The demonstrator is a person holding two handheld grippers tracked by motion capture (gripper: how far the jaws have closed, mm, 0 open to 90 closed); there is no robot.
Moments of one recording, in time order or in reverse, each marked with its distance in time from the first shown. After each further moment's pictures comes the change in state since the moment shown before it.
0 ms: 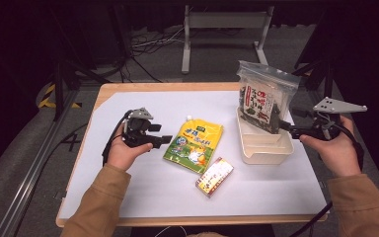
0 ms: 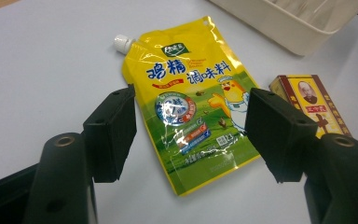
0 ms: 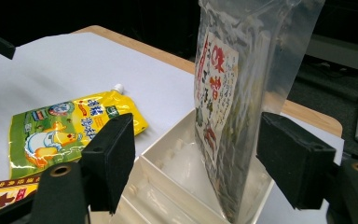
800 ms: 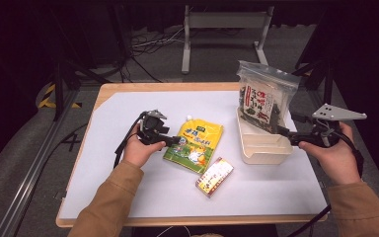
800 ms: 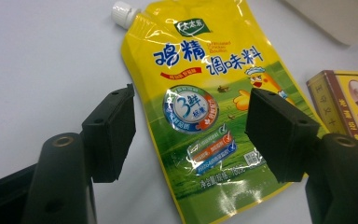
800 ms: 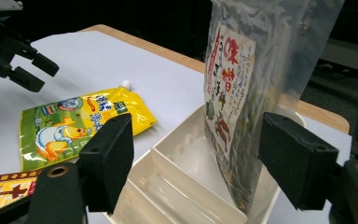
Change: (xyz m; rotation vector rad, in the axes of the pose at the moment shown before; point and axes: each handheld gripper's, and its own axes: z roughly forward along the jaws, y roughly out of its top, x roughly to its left) left arm 0.009 0.001 0.053 0.104 0.028 -0.057; right arm 0.013 -0.009 -0.005 -0.007 0.007 -0.004
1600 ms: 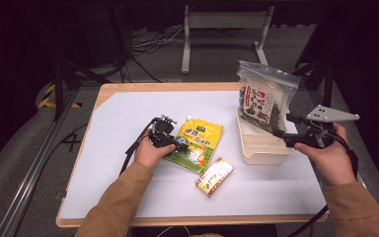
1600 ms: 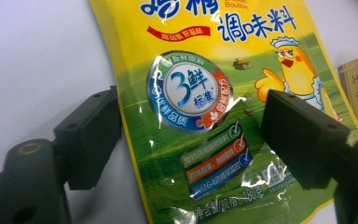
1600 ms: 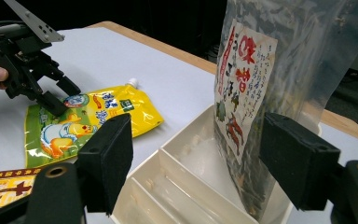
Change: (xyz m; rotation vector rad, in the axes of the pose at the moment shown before) left arm 0.002 -0.003 0.046 0.130 -0.050 -0.125; right arm 0.006 -0.001 0.008 0.003 0.022 -0.026
